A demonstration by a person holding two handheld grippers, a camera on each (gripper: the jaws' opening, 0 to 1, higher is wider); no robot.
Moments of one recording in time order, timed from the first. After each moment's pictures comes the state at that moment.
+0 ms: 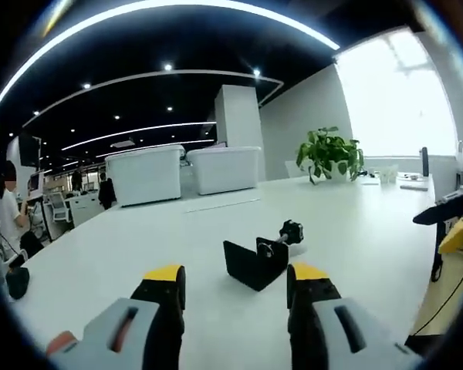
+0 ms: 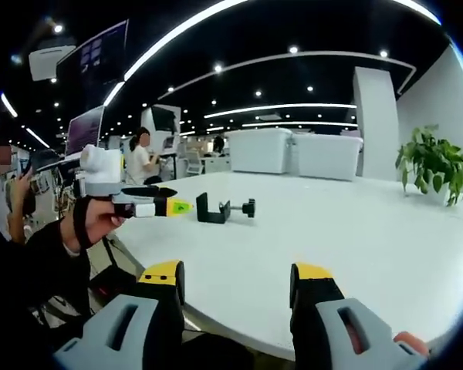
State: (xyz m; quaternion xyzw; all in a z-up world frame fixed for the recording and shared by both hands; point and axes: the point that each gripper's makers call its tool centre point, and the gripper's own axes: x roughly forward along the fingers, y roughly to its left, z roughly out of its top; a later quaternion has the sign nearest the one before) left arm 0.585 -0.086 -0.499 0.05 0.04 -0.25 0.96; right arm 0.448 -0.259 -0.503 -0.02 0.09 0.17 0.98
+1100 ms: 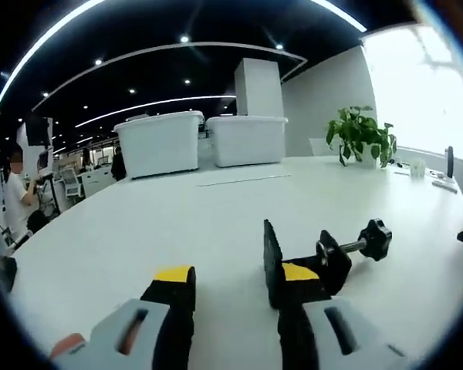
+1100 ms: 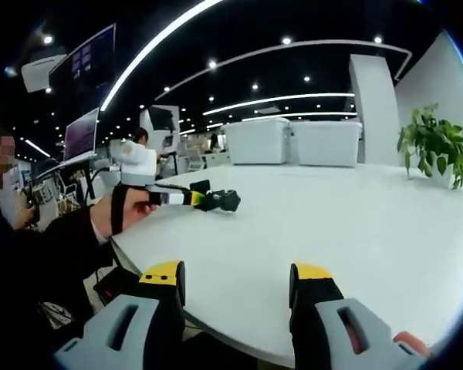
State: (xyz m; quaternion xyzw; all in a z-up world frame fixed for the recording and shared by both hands) left arm 0.666 -0.073 -0.534 0.04 0.12 -0.20 0.97; right arm 0.462 -0.268 -0.525 0.00 0.11 0.19 0.98
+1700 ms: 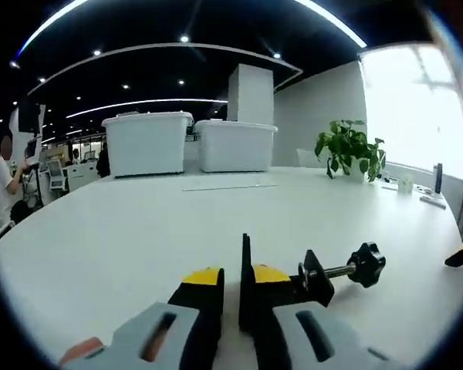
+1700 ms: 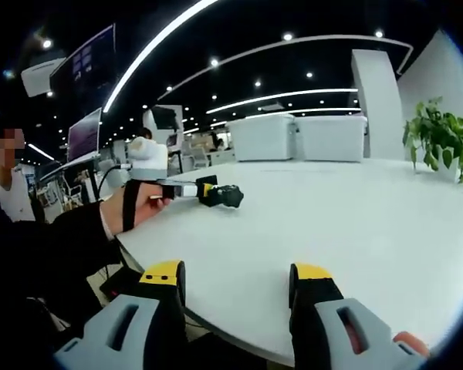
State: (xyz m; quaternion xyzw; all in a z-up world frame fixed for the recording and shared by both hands) left arm 0.675 -0.094 -0.531 0.01 0.10 -0.24 0.96; right arm 0.464 -0.252 -0.532 0.01 0.12 0.20 0.97
